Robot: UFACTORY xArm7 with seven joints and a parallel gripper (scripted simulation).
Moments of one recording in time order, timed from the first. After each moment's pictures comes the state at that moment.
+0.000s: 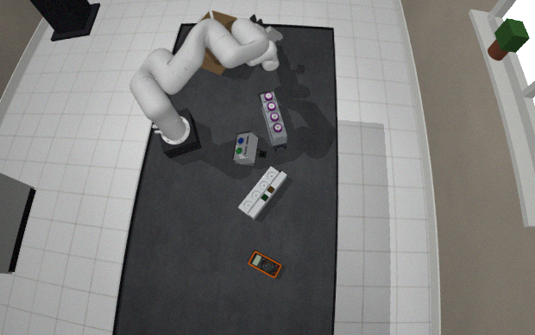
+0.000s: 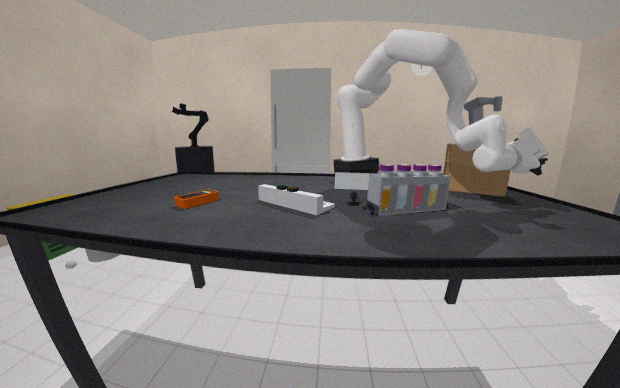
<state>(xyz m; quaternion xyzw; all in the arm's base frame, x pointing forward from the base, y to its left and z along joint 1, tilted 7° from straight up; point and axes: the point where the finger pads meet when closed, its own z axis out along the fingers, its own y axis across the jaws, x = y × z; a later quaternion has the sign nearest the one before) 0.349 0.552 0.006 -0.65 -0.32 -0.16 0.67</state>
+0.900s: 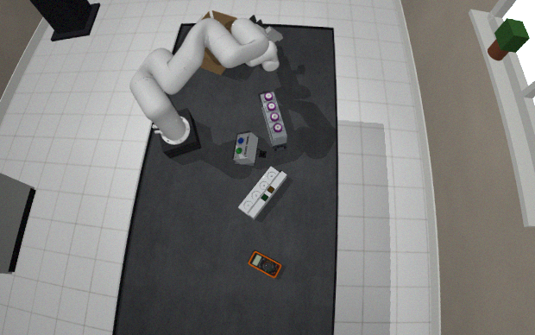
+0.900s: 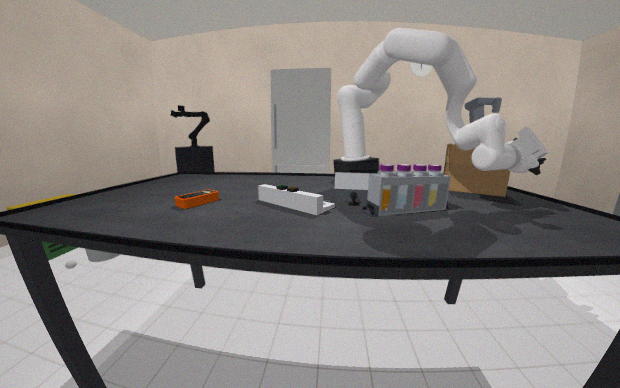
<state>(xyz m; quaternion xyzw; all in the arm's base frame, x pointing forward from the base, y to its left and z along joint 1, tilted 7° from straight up) 0.347 0.548 0.006 -0.65 -0.33 -0.16 0.66</state>
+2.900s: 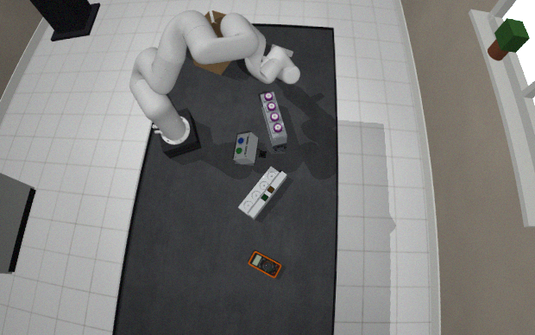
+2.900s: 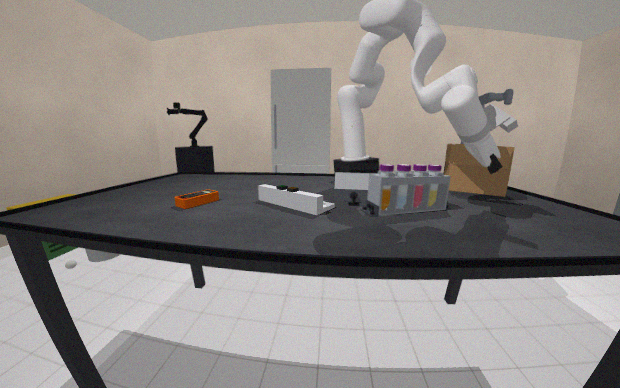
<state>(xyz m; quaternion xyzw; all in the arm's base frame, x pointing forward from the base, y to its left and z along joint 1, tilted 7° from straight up) 0.378 0.329 0.004 -0.70 -0.57 -0.09 0.42</state>
